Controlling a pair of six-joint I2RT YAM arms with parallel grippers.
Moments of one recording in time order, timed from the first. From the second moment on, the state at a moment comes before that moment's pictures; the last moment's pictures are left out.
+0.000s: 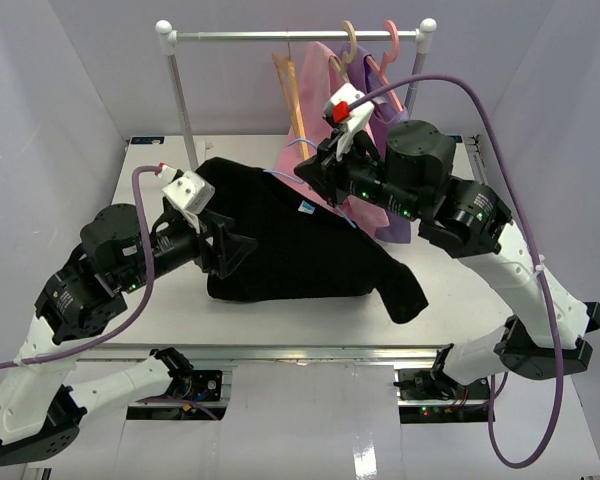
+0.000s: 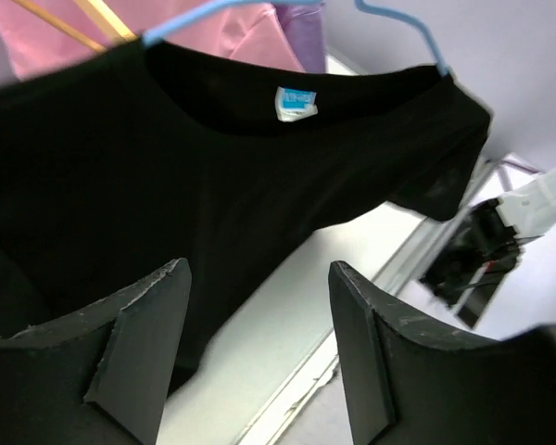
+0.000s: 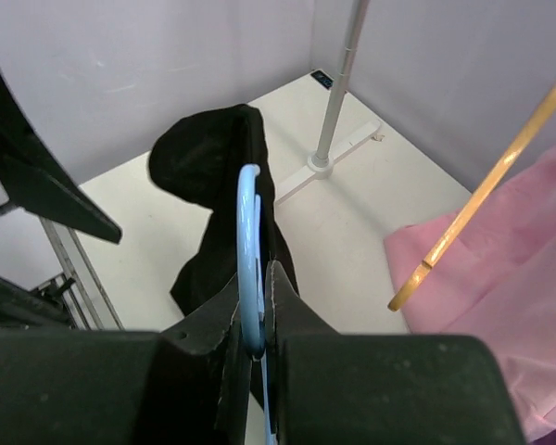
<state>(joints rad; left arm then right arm) -0.79 0.85 1.48 -0.81 0.08 -0.13 1.03 1.42 2.02 -0.72 0.05 -0.01</state>
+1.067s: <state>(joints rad) -0.79 0.71 1.11 -0.71 -0.22 -0.36 1.21 1.83 1.93 -0.21 0.78 0.42</state>
